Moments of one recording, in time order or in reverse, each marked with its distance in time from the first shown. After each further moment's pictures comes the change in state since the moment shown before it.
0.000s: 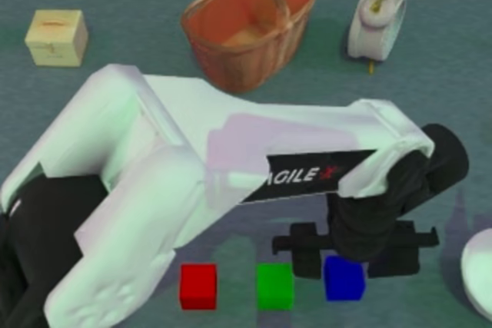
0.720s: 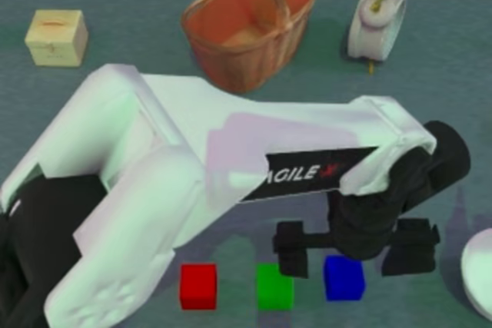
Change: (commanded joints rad) left arm 0.004 -0.003 0.016 -0.018 0.000 -0.003; right arm 0.000 0.000 0.000 0.000 0.000 0.000
